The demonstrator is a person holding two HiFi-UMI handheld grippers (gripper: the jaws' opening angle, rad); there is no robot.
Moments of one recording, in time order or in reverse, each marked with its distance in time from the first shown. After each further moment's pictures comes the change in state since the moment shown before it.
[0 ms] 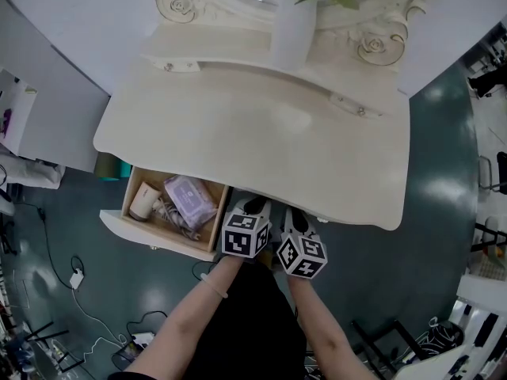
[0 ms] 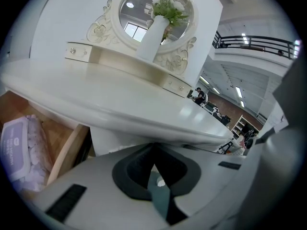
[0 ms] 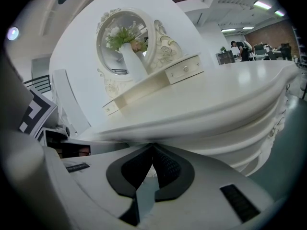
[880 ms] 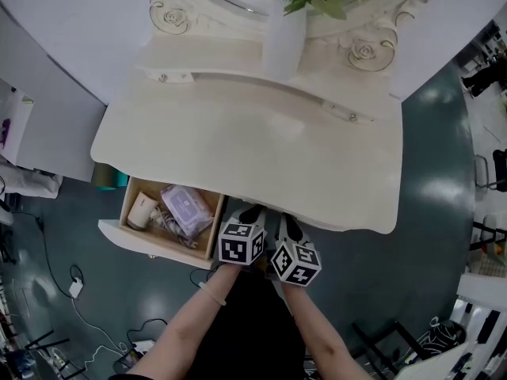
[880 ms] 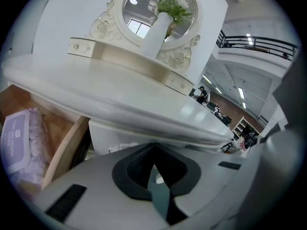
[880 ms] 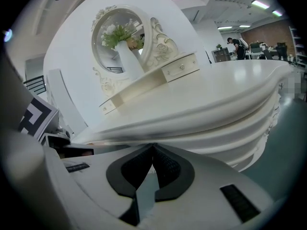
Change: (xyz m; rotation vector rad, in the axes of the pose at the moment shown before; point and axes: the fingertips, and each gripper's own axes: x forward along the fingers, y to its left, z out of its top) left arm -0.001 0.001 -0.009 -0.035 0.032 0.010; right arm -0.007 0.000 -0.005 0.038 0.034 -0.042
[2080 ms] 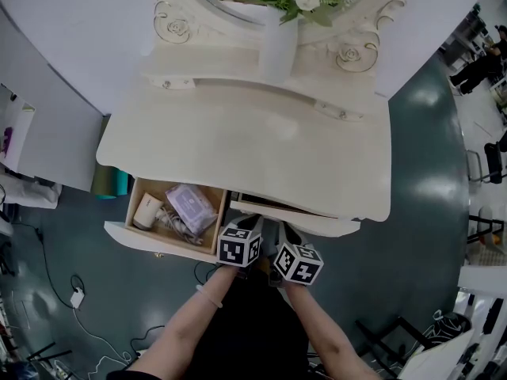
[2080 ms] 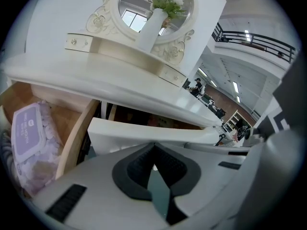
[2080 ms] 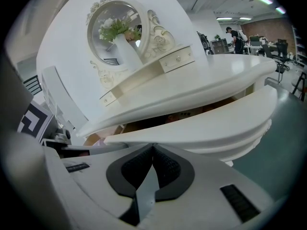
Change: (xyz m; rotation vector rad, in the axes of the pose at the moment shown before) left arm -0.033 -0.005 -0.035 0.036 0.103 -0.049; right arm -0.035 0.005 -0.032 0.036 0.130 -0.027
